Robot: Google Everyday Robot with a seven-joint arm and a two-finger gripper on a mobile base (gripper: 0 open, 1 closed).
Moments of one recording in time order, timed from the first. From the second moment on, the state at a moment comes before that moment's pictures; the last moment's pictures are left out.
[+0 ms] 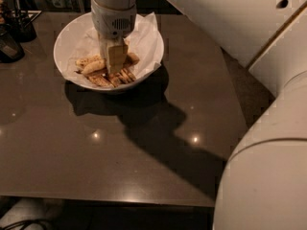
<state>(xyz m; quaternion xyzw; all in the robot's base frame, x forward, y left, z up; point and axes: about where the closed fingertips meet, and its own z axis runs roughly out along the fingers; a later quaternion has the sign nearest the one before) 0.576 0.094 0.937 -0.84 0.53 0.01 0.12</state>
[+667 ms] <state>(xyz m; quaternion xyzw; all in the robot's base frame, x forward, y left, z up) 0.518 0.108 0.971 -0.83 0.55 0.00 0.12</state>
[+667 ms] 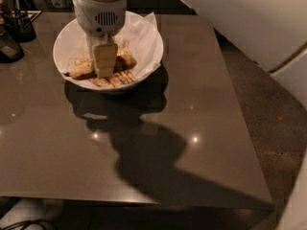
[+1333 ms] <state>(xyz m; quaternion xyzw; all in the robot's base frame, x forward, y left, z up) 0.453 0.117 0.999 -0.80 0.58 0.02 0.14</state>
